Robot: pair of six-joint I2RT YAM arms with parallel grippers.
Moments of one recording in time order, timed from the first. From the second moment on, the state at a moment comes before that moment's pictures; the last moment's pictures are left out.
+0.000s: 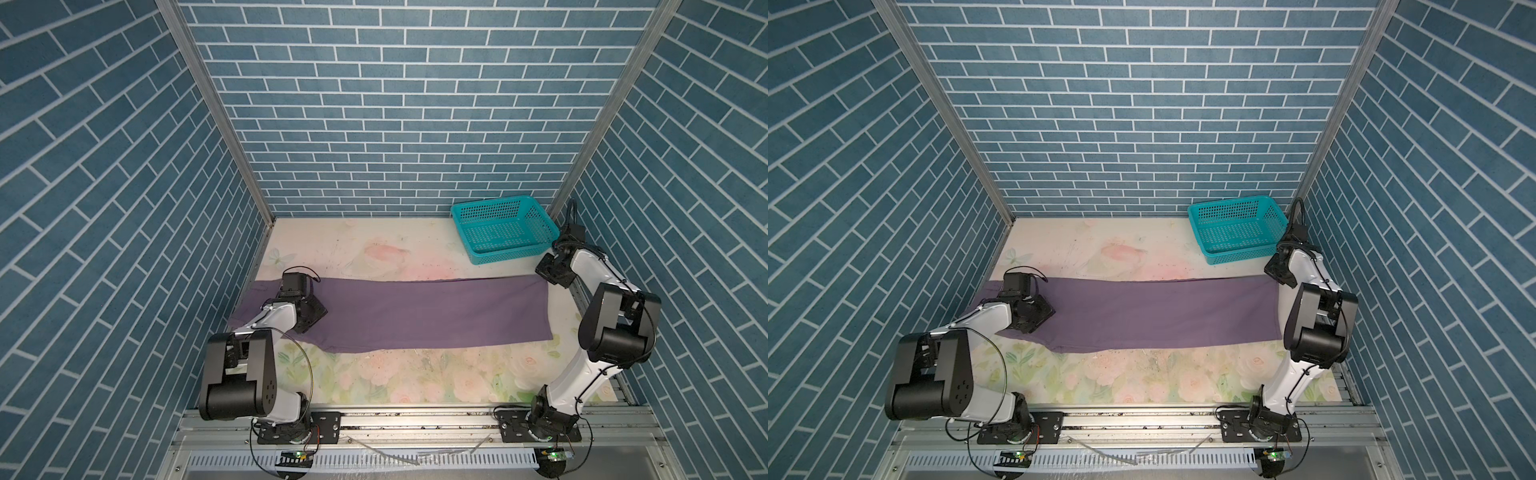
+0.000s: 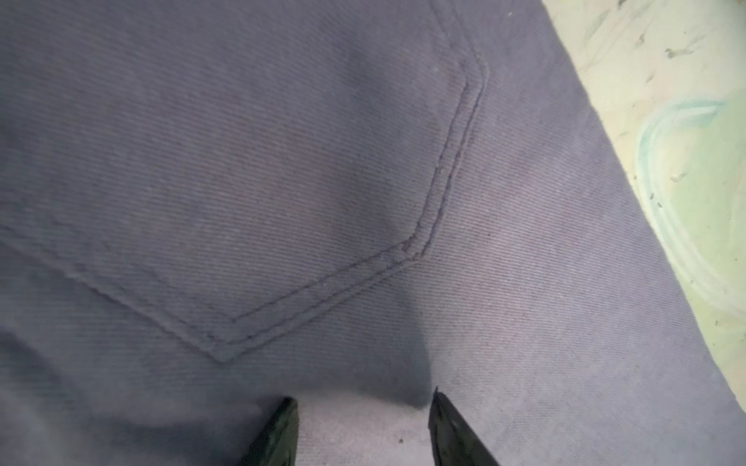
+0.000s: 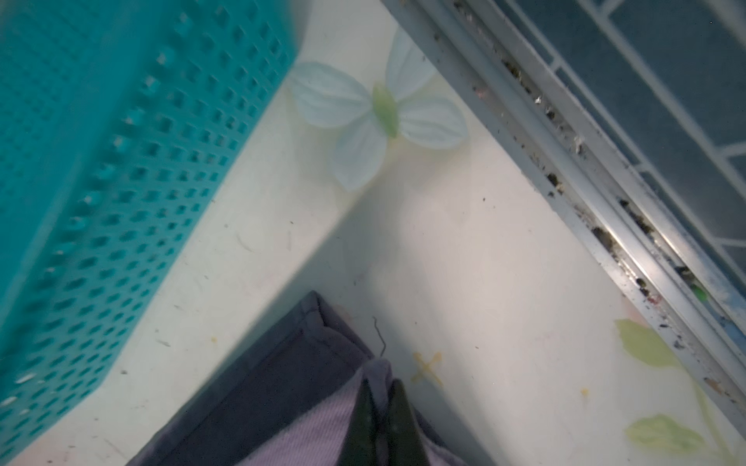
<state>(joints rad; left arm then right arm) 0.07 1.46 0.68 -0.36 0.10 -0.68 -0.20 1.80 1.39 -0.72 0.04 0.45</state>
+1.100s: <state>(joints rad) -0.14 1.28 0.78 -0.45 0.06 -0.73 -0.14 1.34 0.73 -0.71 -0.01 0.54</state>
